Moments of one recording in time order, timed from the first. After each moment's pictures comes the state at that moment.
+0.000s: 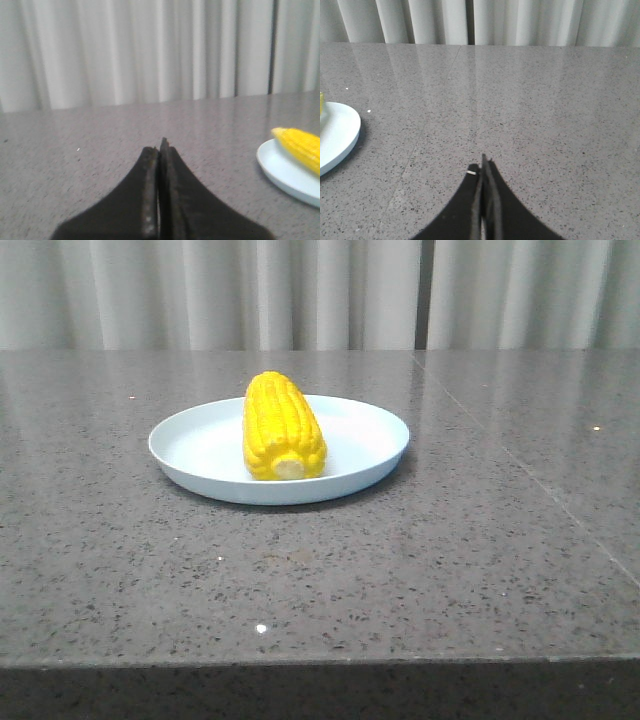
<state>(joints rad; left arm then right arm) -0.10 0.00 -0.13 -0.07 0.18 0.13 0.14 0.23 -0.37 -0.13 0.41 0.21</state>
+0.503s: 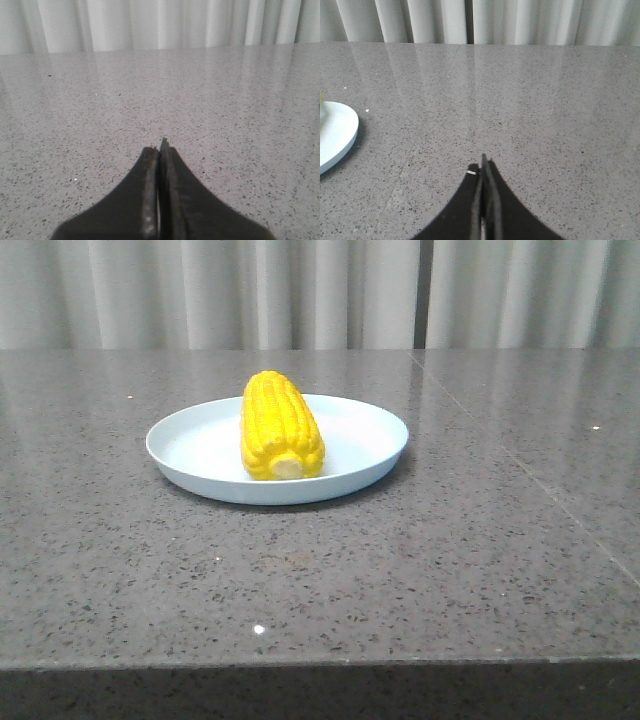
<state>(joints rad) 0.03 0.00 0.00 -0.05 0.16 0.13 0.14 0.23 -0.37 -0.13 0.41 0.21</state>
